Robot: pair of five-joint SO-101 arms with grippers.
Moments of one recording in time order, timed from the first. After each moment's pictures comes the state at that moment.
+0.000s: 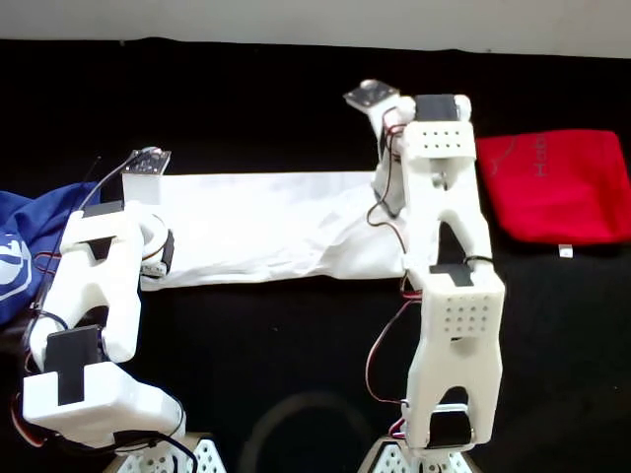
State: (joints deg) left arm -20.3 5.5 34.3 46.7 -17.5; right arm -9.2 38.8 -42.9 100.4 32.7
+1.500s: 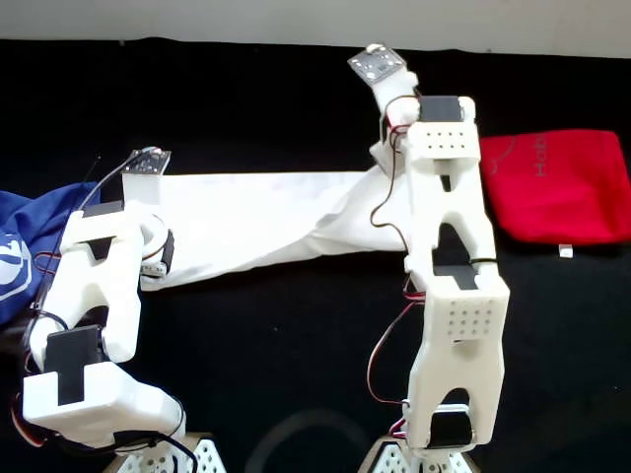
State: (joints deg) left arm -20.3 5.5 34.3 46.7 -17.5; right arm -8.1 40.2 -43.8 78.6 32.7
